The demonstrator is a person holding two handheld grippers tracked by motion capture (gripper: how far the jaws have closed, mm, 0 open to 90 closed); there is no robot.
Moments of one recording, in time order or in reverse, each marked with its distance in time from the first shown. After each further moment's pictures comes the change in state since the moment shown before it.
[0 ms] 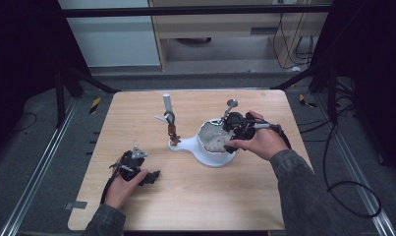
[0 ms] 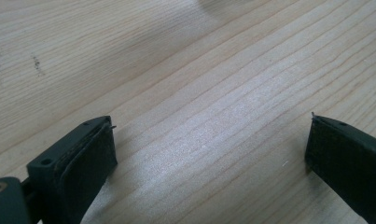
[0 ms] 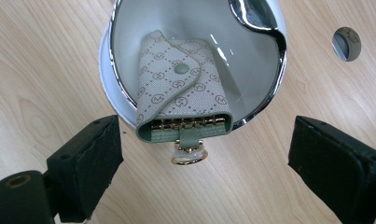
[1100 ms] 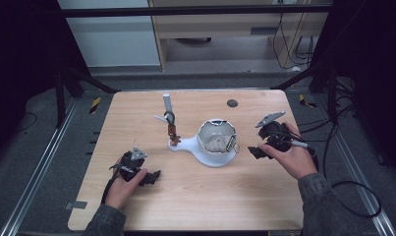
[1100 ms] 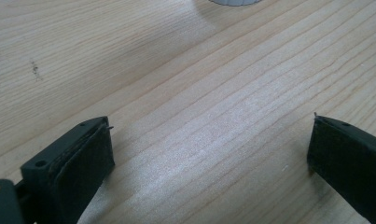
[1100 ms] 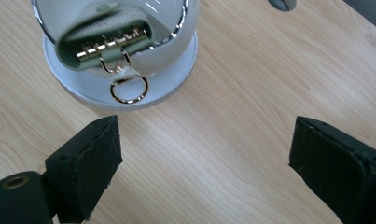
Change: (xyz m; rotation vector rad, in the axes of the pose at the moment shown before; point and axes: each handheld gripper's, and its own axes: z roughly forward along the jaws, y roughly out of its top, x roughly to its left) left arm 0.000 -0.003 0.002 -0.035 -0.004 0.002; right arm -0.023 -0.098 -0.008 -0.193 -0.080 0.248
